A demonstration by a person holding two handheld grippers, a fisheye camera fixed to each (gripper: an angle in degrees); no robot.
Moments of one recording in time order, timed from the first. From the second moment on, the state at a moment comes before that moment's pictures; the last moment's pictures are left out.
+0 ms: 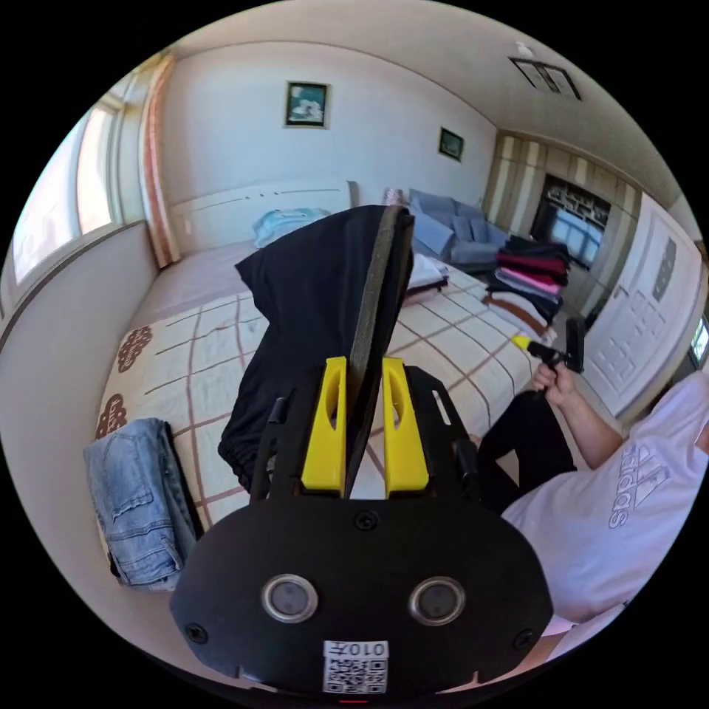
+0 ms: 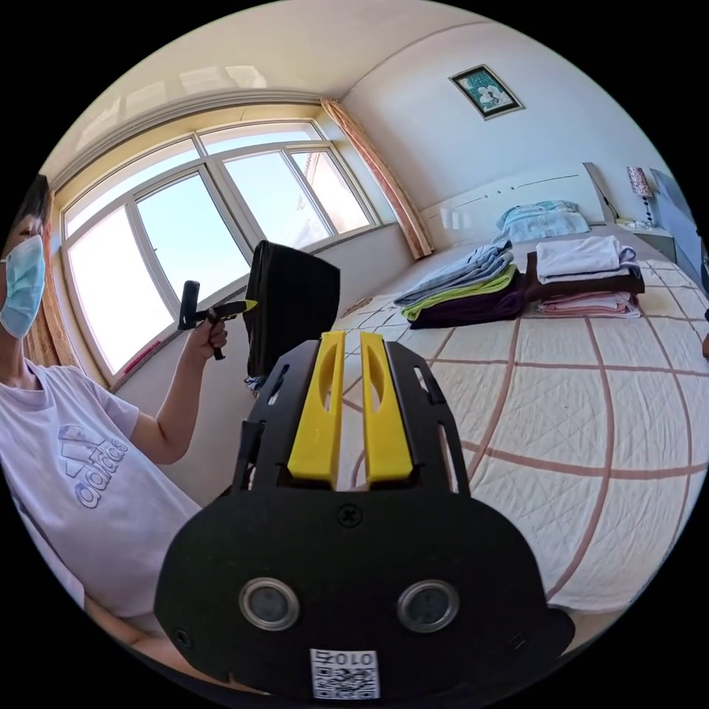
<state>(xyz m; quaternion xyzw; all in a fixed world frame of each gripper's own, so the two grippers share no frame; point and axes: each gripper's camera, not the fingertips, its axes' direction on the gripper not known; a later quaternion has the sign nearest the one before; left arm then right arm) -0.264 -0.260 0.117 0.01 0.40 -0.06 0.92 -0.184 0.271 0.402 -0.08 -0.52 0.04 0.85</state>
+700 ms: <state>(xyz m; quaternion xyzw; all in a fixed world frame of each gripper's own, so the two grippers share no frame) -0.080 -0.109 0.257 -0.14 0.43 -0.22 0.86 -0.230 0.283 0.350 -0.13 -0.50 -0.05 0.85</state>
